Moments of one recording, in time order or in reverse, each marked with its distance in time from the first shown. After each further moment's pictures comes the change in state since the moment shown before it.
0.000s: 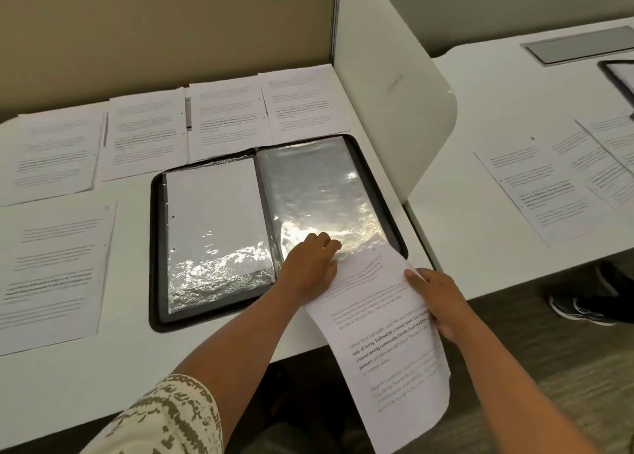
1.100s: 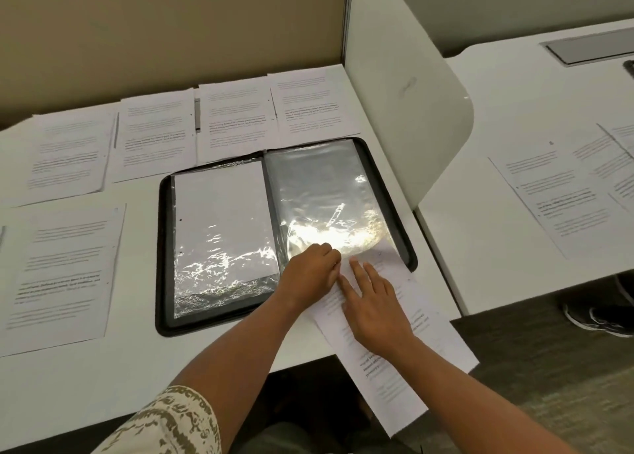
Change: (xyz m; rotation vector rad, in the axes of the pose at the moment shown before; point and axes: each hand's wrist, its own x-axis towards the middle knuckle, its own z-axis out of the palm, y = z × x) left_hand -0.001 -0.011 0.003 -0.004 0.002 -0.055; right_hand 0.041 0.048 0.100 -1.282 0.101 -0.791
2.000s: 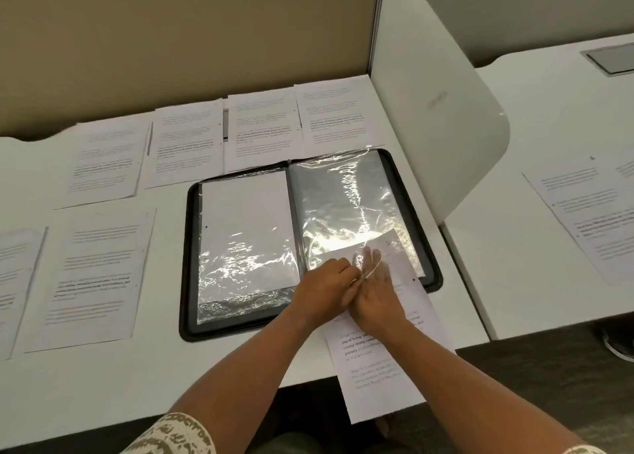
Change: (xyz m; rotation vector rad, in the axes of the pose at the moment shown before) left_hand -0.011 -0.005 -0.012 -0.055 0.103 0.071; right_hand 0.070 -0.016 0.013 0.102 -0.058 0.027
